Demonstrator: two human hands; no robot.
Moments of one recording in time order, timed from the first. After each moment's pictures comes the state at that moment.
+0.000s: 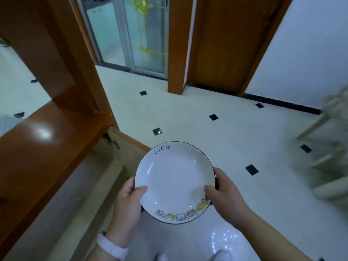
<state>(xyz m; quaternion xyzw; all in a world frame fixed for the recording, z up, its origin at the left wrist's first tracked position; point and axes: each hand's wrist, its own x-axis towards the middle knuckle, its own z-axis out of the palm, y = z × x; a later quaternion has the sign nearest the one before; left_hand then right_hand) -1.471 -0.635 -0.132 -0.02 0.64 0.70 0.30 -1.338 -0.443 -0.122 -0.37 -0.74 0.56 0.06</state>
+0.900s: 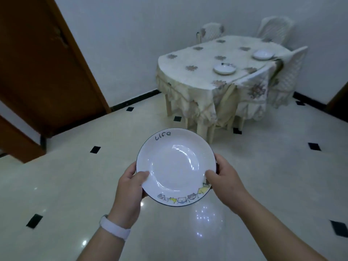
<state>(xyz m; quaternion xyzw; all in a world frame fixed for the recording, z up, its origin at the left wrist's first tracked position) -1.085 -0.177 -0.082 0.31 0.59 0.51 0.54 -0.860 -0.159 -0.093 -0.59 -0.51 0.50 0.39</state>
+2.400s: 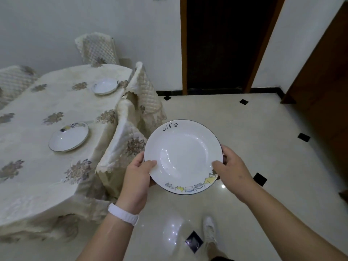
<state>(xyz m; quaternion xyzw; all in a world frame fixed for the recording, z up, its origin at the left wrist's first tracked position) -0.603 0.349 -0.089 0.53 0.38 0.20 0.73 -0.465 0.174 -0.106 -0.74 -0.16 0.27 0.59</state>
